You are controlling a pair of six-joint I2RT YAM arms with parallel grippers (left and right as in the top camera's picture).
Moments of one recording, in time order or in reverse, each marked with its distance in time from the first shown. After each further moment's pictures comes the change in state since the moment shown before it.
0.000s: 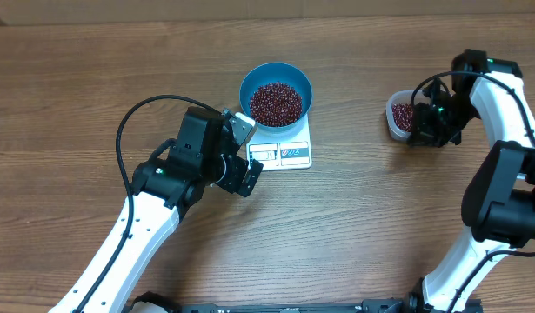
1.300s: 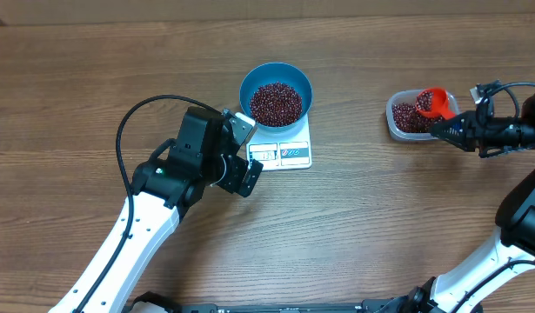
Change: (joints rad) left arm 0.000 0.000 0.000 0.000 0.000 0.000; right arm -0.343 0.006 0.000 -0.332 -0.752 -0.631
